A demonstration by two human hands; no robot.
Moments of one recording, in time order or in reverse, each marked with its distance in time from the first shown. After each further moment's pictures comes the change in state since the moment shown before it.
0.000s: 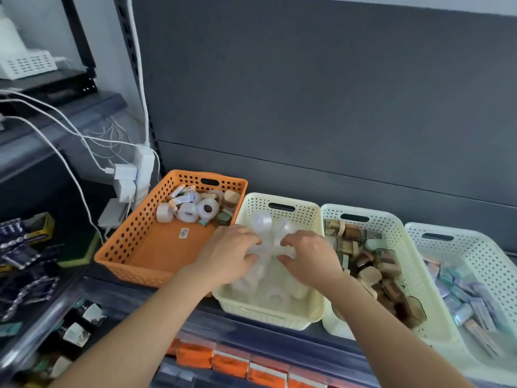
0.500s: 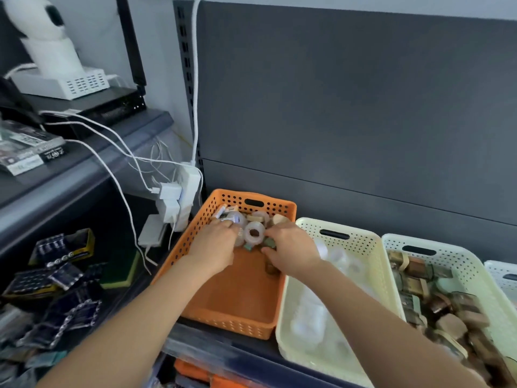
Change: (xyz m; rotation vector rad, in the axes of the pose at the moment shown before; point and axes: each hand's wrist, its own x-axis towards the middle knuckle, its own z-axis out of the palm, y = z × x) left_hand 0.014 -0.142 -0.027 0.266 -0.029 -0.235; right_hand 0.114 -0.111 0.026 -0.010 -0.016 -0.129
